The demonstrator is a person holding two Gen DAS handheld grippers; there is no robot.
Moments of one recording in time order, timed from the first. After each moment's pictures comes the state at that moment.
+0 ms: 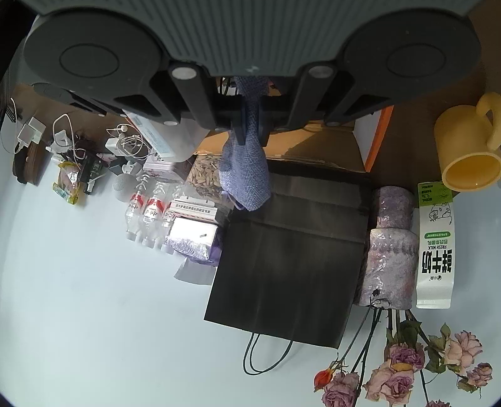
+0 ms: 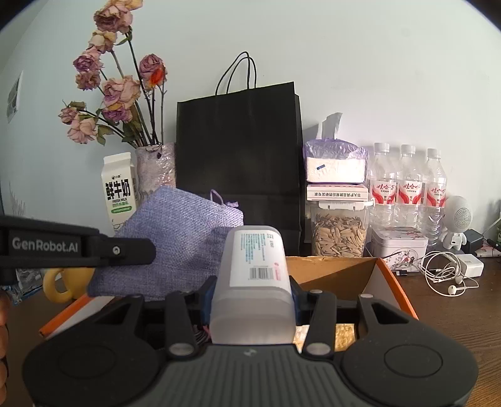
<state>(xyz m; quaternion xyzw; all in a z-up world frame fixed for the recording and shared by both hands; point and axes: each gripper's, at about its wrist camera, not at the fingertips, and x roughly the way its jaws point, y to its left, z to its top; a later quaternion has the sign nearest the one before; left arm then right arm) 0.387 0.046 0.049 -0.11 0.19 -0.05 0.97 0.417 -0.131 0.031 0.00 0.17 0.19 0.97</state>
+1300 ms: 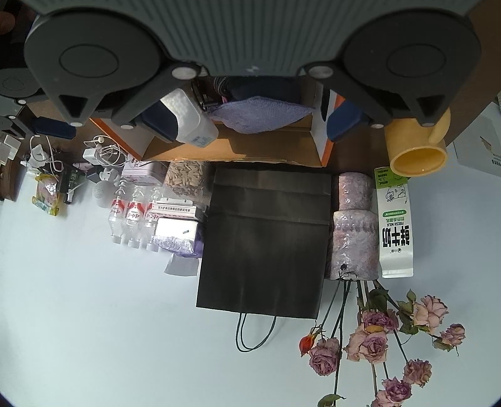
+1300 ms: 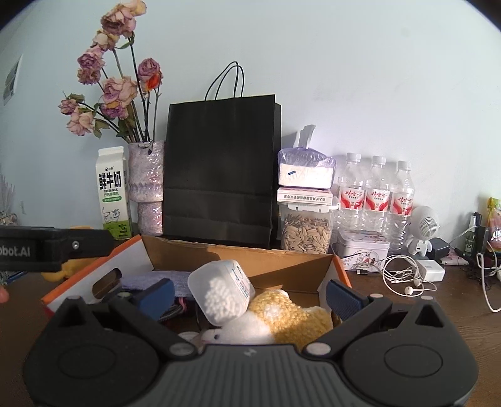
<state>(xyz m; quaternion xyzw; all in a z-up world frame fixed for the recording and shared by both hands) 0.323 0.037 0.056 -0.05 0.17 0.01 0.98 0.363 -0.164 0.046 -0.04 0.16 0.16 0.97</state>
